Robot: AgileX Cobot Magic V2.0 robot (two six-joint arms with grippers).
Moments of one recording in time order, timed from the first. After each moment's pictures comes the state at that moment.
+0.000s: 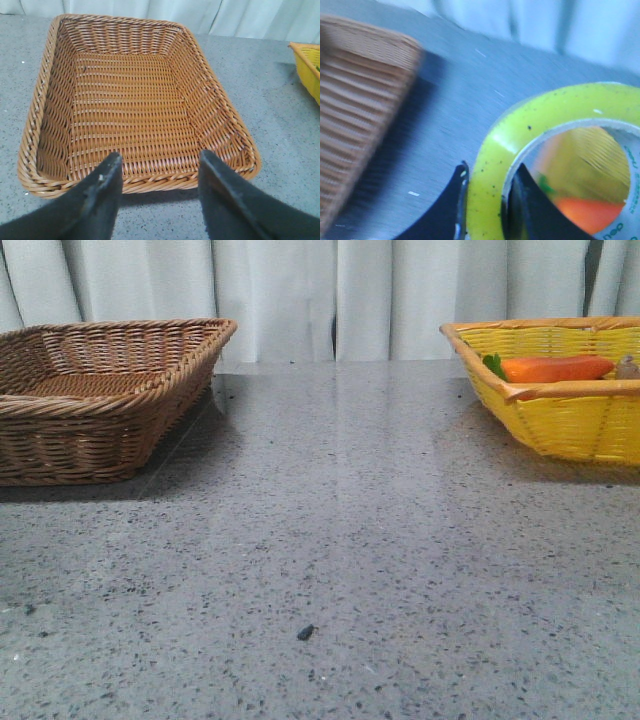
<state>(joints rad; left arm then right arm) -0.21 0.55 -0.61 -0.23 0.53 0.00 0.30 1.59 -1.87 0.18 1.00 -0.11</state>
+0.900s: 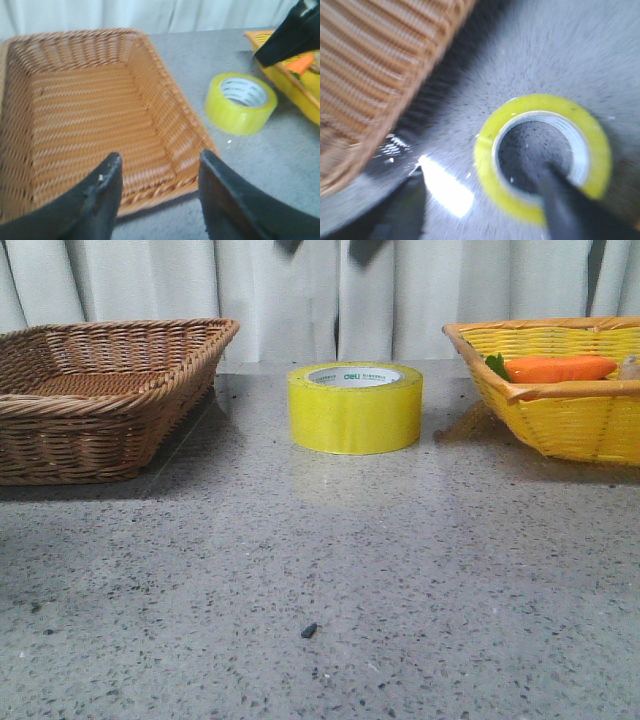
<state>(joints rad) -0.30 0.66 -0.74 -0.35 0.57 0.21 0.46 1.77 -1.90 0.20 1.15 -0.11</state>
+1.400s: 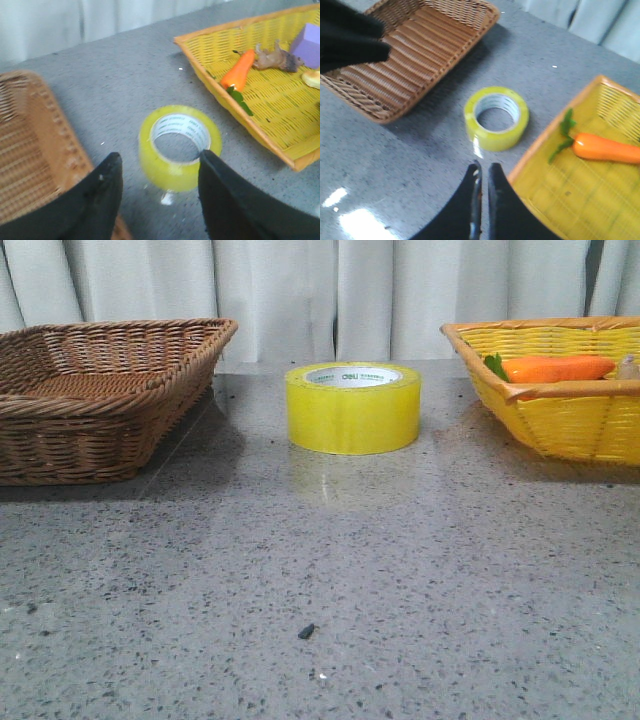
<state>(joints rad) -0.55 1.30 -1.26 -0.35 0.58 0.24 0.46 1.09 -1.58 0.08 1.18 -0.13</state>
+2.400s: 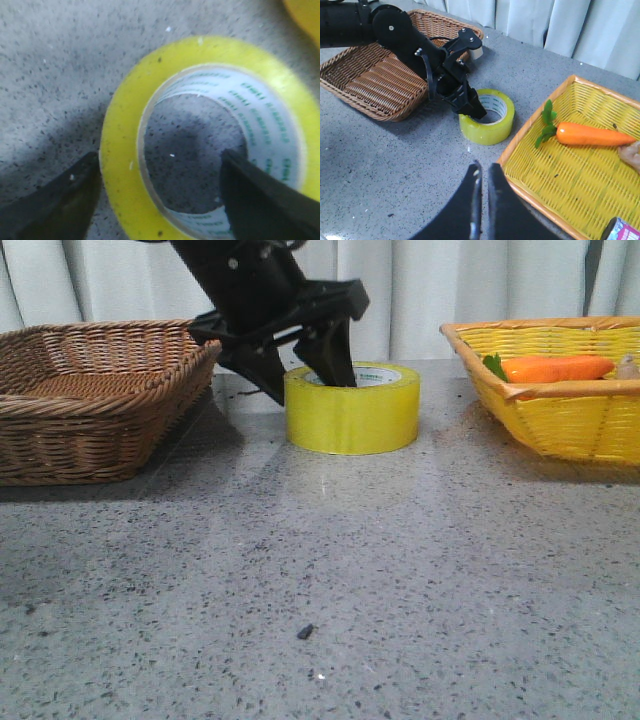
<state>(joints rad) -0.58 1.99 -1.70 -0.33 0.80 0.19 0.46 0.79 -1.35 0.06 1.11 -0.08</state>
